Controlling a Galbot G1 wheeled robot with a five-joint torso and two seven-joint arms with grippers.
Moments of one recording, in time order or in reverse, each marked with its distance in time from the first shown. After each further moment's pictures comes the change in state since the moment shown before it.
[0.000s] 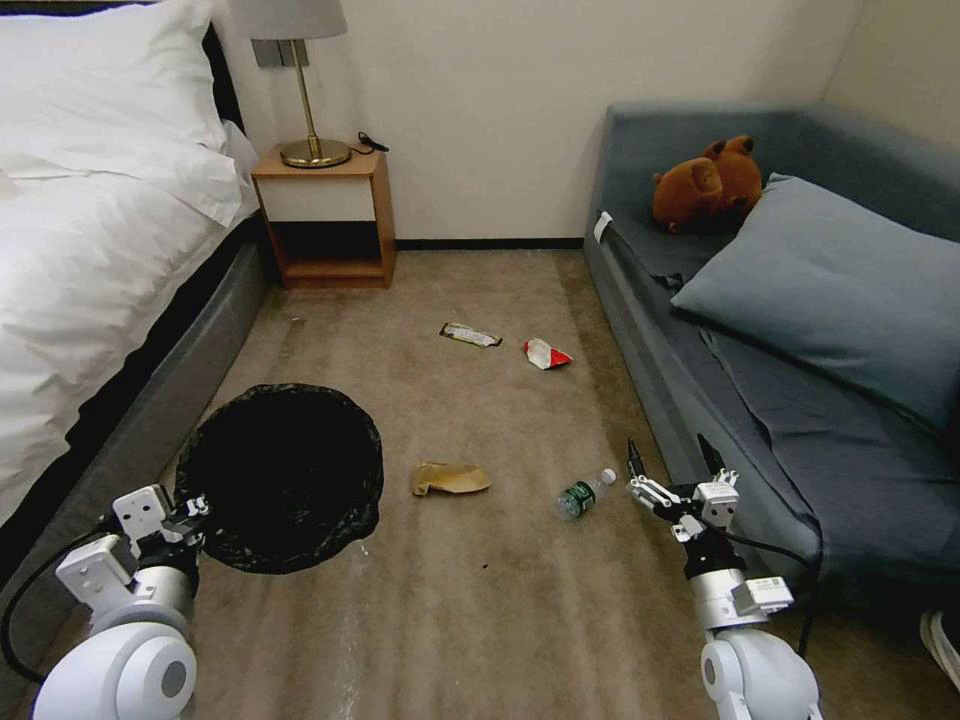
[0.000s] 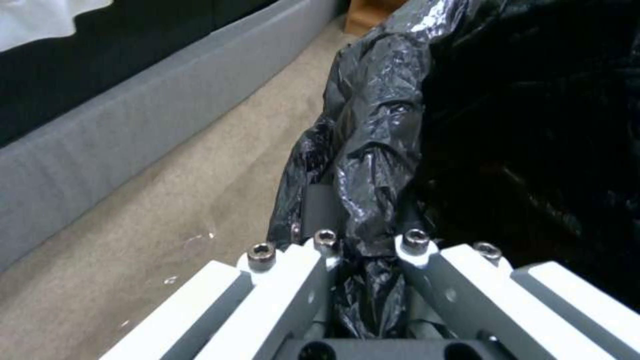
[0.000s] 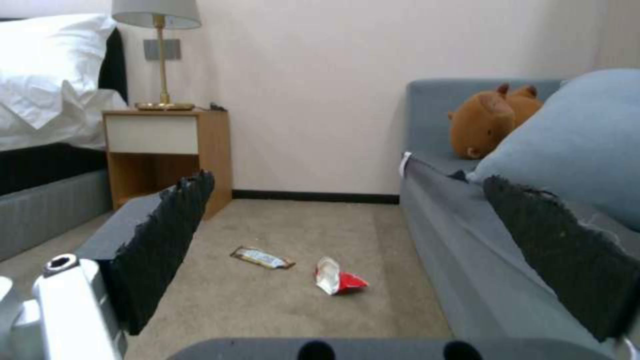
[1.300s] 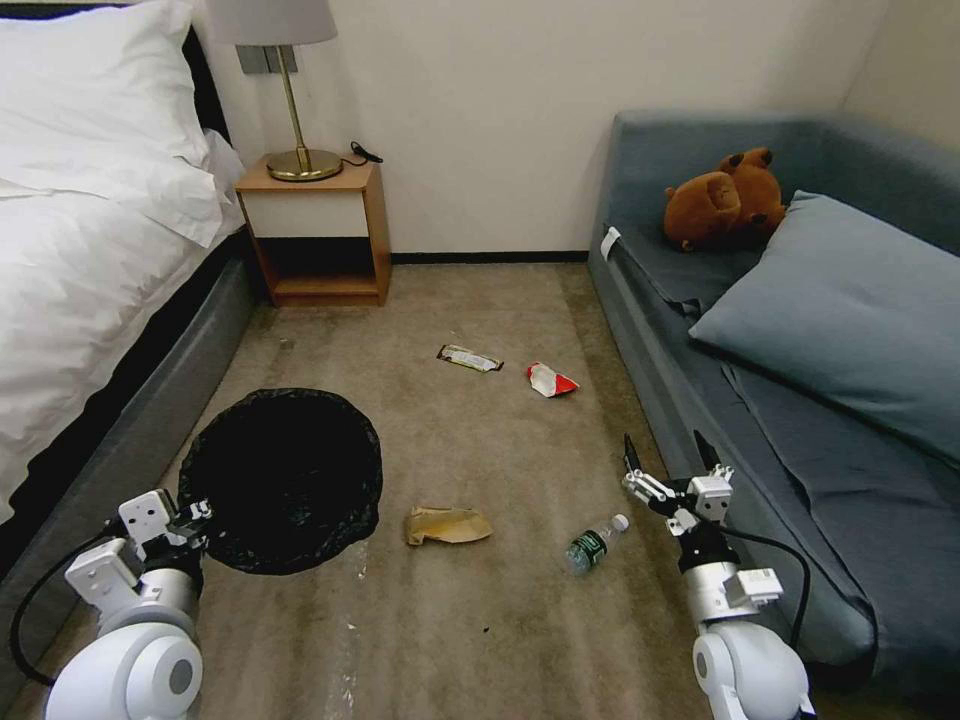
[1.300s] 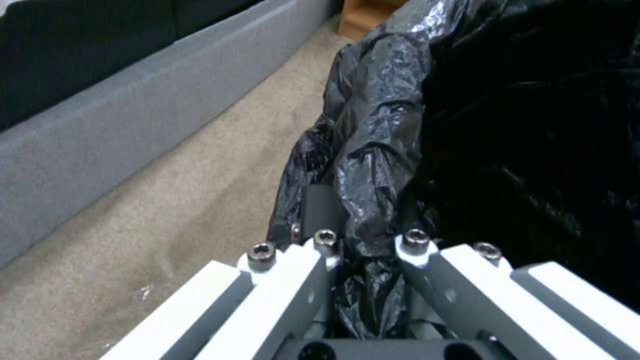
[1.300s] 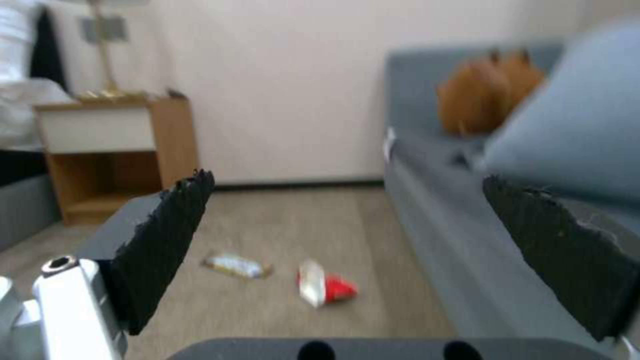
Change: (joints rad) left arm -0.009 0.000 0.010 0.036 0.016 -0.017 0.000; right arm 0.055 -0.040 -0.086 -0.006 0.027 -0.123 0.183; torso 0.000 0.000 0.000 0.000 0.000
